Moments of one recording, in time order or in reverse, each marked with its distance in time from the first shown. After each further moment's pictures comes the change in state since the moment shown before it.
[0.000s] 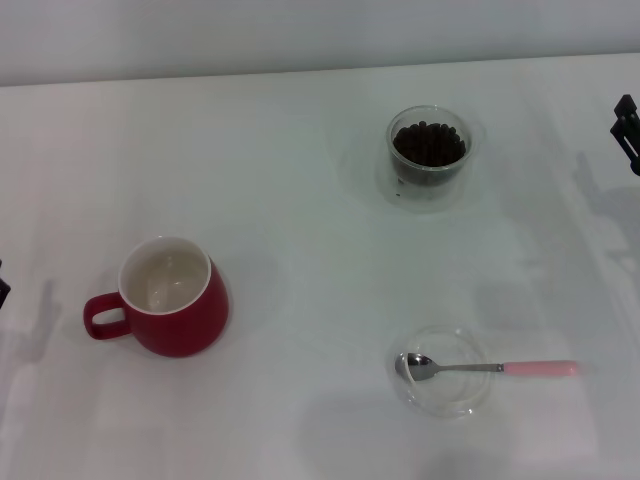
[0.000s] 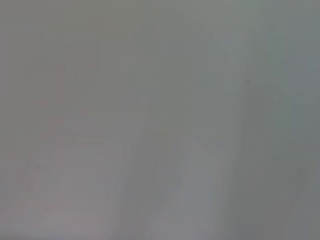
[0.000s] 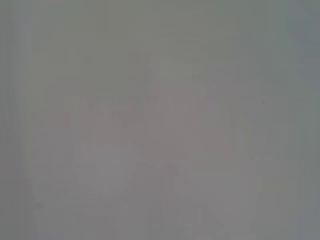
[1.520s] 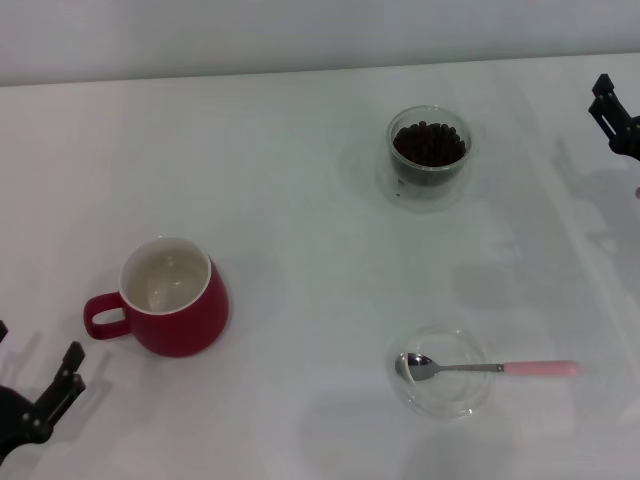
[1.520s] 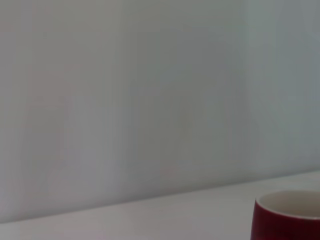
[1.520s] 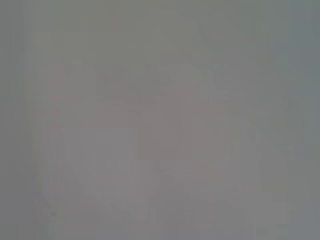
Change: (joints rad) left arm 0.076 0.007 0.001 -0.127 0.363 0.046 0.015; right arm 0.058 0.001 0.002 -0.001 0.003 0.038 0.001
